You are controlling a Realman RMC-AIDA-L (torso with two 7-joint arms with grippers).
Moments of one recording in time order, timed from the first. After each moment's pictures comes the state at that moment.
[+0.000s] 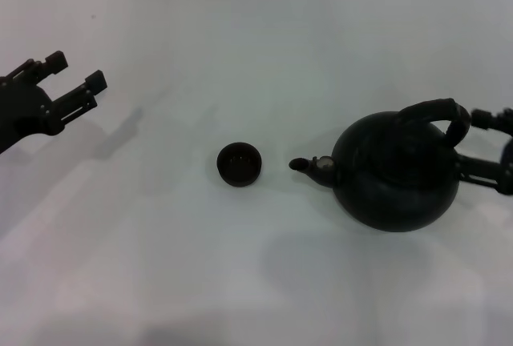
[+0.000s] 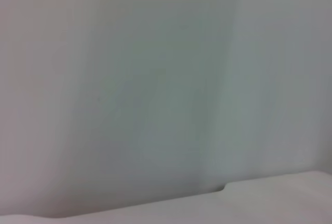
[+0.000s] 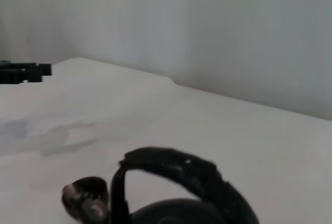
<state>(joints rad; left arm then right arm) -0.16 -2.07 1.00 0.65 -1.81 -1.27 2.02 -0.16 2.02 -1.31 -1.27 -1.58 -1.17 1.55</state>
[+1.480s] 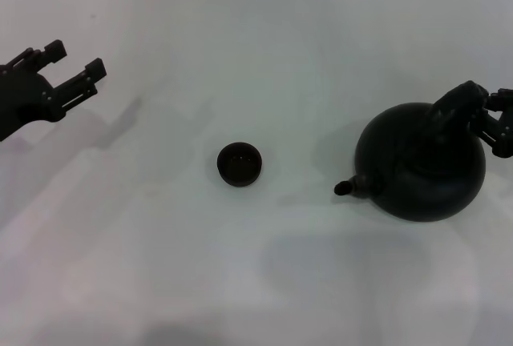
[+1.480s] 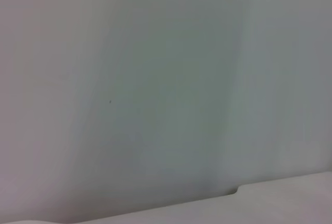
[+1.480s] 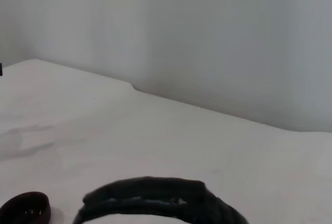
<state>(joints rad) -0.19 -2.07 1.00 0.63 -1.82 -1.23 2.03 -0.09 2.02 -1.32 -1.22 -1.57 -1.03 1.54</state>
